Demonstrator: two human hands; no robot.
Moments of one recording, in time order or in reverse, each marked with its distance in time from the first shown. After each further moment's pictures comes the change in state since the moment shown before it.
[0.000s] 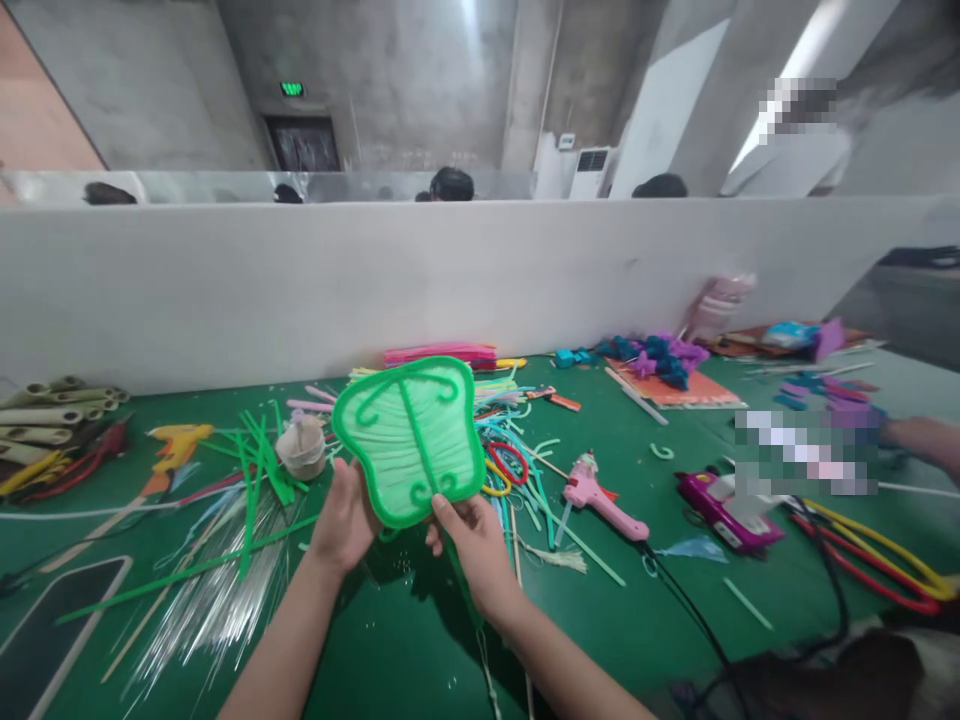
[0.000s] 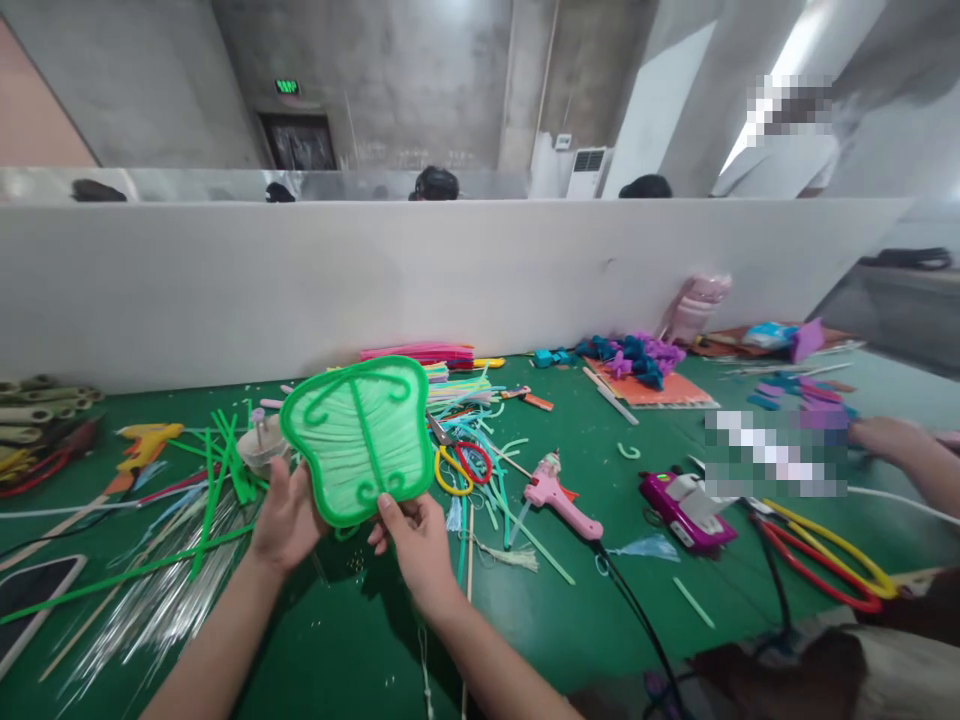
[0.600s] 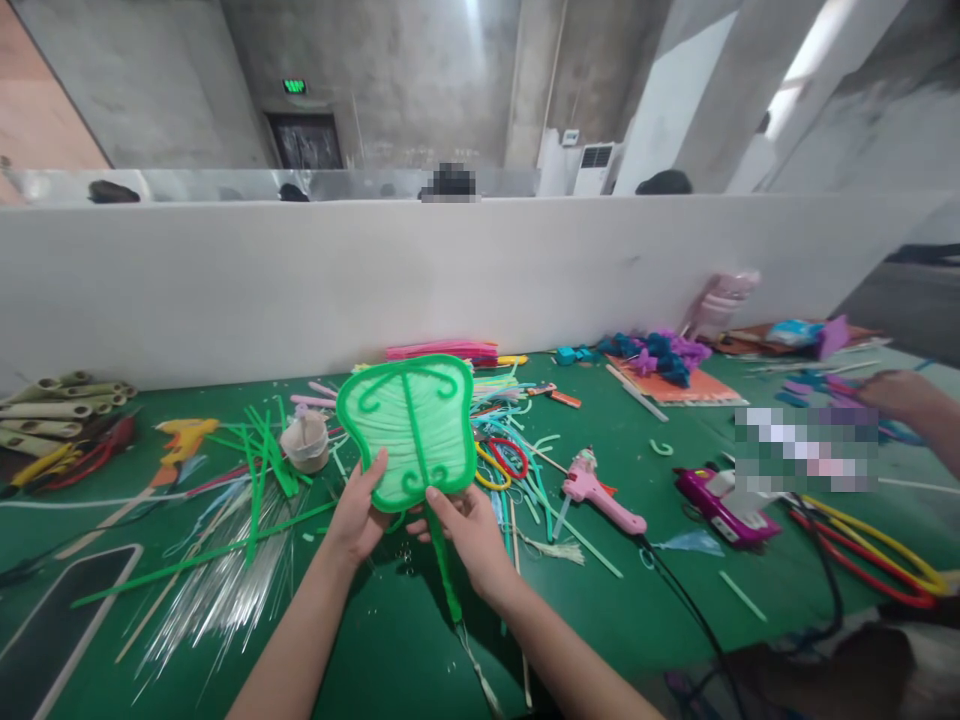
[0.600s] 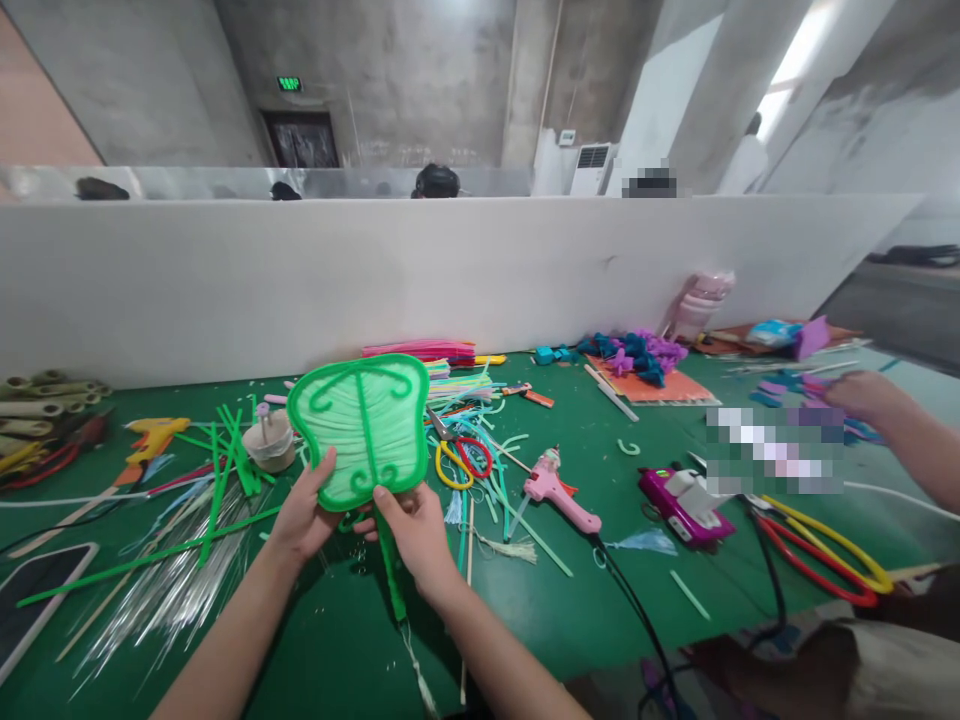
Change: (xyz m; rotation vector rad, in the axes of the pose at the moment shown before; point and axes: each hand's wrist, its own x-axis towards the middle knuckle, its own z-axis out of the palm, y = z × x) left_hand 0.004 -0.013 0.007 -0.055 0.116 0.004; right_hand 0.004 0.003 0.001 -0.139 -0.073 0.078
